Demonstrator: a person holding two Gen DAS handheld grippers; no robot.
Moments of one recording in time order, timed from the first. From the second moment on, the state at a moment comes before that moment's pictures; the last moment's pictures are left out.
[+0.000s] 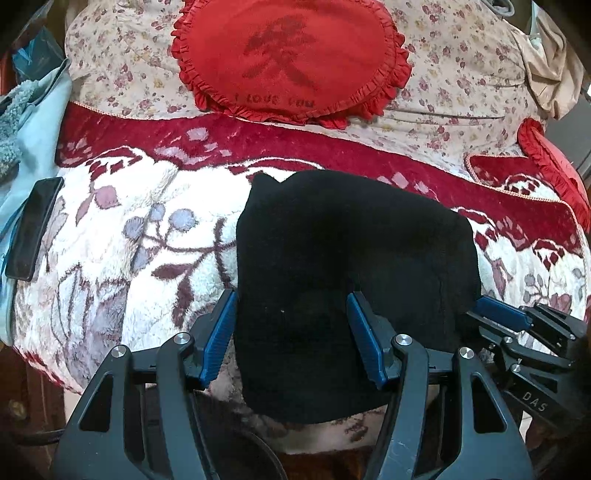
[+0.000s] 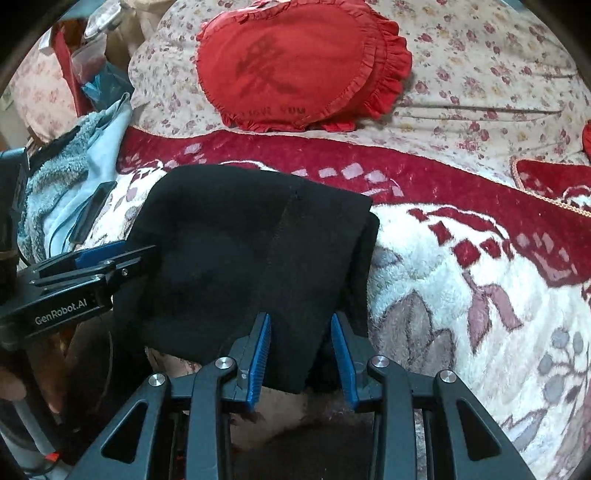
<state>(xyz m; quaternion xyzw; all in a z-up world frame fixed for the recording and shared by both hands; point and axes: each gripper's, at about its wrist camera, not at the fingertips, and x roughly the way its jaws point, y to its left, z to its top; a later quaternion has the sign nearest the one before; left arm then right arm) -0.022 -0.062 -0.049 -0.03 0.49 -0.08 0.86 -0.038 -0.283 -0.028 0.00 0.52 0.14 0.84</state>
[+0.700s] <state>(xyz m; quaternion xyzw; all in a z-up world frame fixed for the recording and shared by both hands) -0.021 -0.045 -0.049 -0.07 0.51 -0.10 0.85 -0.008 -0.306 -0.030 0.08 0.52 0.13 0.84</state>
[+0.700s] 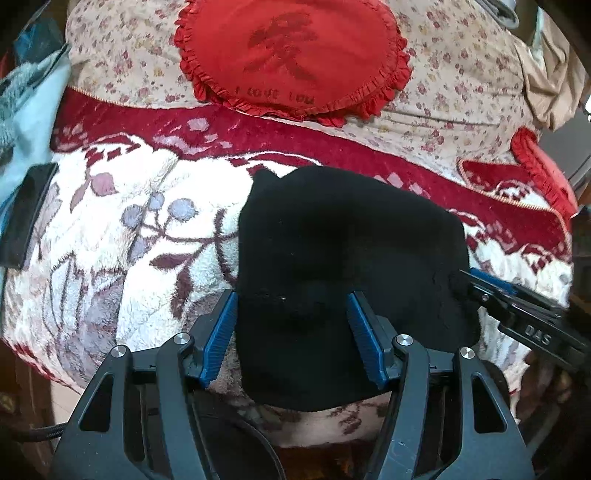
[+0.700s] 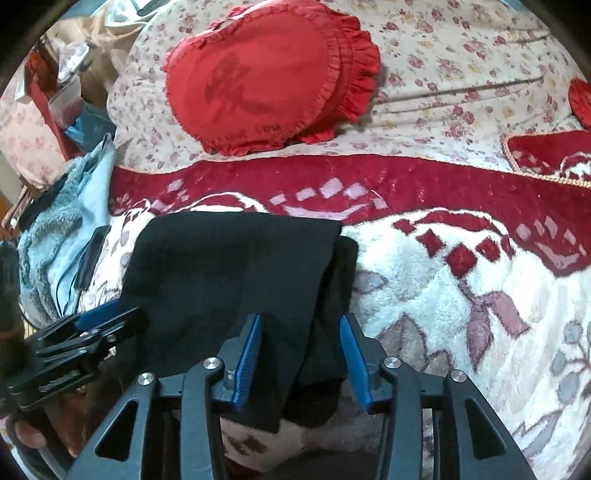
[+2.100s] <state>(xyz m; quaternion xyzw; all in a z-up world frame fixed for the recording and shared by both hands) 0.082 -0.004 -0.074 -0.17 0.52 -0.13 0.83 0.105 -0.270 -0.045 0.10 0.49 0.15 0.85</state>
